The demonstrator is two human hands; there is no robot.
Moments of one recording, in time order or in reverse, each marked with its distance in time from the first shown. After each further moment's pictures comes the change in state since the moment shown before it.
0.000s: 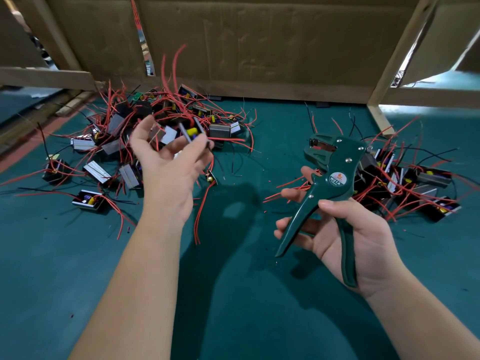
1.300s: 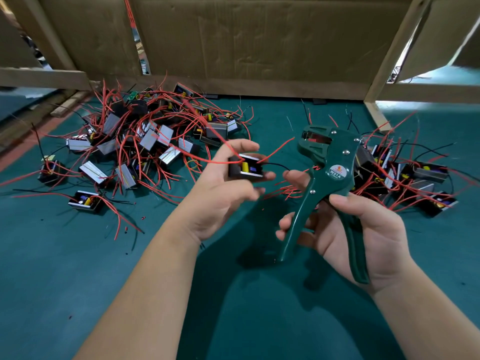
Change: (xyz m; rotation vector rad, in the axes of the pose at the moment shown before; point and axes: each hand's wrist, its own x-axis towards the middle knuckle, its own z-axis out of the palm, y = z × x) left_hand -0.032 -0.015 0.017 0.118 -0.641 -0.318; right_hand -0.006 -0.010 0.003 0.043 -0.118 0.020
